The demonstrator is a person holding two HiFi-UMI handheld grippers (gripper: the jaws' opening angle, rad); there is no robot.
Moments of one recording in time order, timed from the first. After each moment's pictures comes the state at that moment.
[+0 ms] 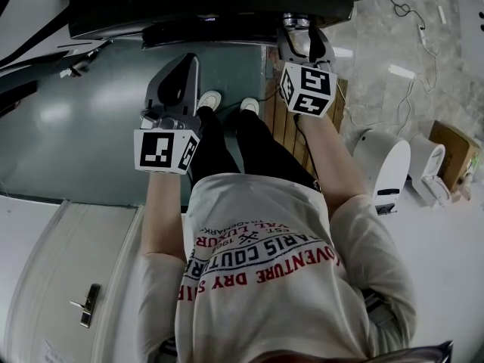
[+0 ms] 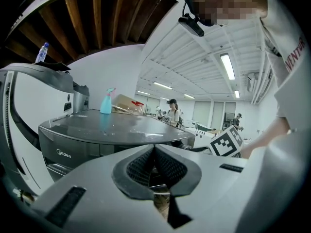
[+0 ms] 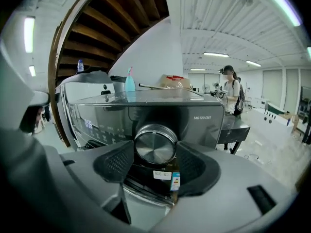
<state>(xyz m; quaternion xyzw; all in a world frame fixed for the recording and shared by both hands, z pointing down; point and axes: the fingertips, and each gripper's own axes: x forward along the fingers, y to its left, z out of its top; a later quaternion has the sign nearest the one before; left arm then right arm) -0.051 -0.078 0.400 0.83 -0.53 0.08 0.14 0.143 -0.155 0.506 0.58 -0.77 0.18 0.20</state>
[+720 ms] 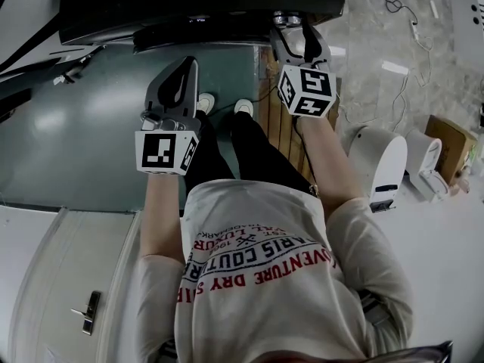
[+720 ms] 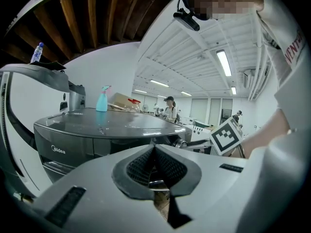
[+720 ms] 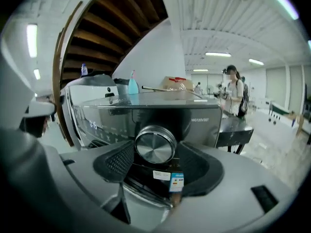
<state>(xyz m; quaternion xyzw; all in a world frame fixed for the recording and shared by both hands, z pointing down) -0.037 -0.073 0.415 0.84 -0.51 0.09 0.13 0.146 -0.151 0.501 0.56 -0.79 0.18 0.18</state>
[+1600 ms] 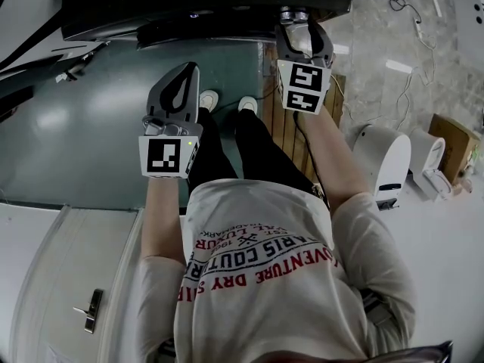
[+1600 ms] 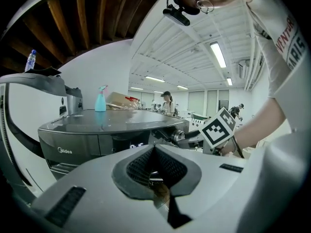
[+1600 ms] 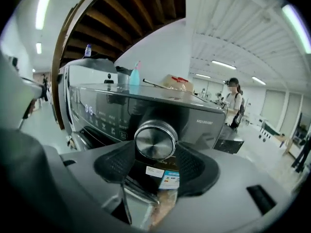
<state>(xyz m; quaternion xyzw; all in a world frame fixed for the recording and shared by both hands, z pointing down) -0.045 -0.054 0.424 0.85 -0.50 0.14 0.11 0.140 -0.150 0.506 0.58 -0.77 0.11 0.26</state>
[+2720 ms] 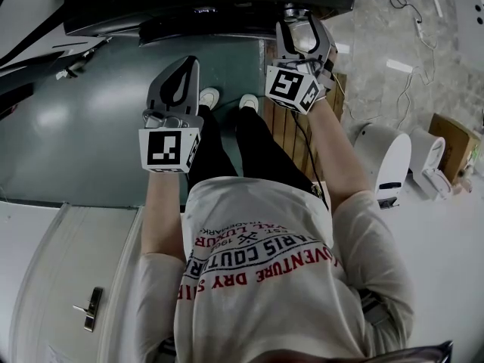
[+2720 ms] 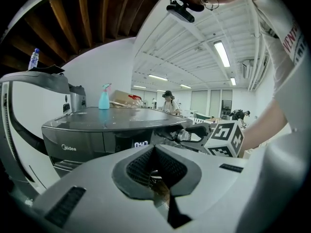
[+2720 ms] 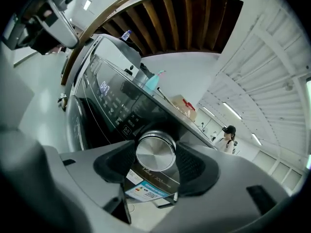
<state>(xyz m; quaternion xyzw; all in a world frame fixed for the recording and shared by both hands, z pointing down) -0.053 -0.057 0.428 0.84 -0.51 0.14 0.12 0.127 -0.147 0.495 0.56 -0.75 -0.13 0.34</state>
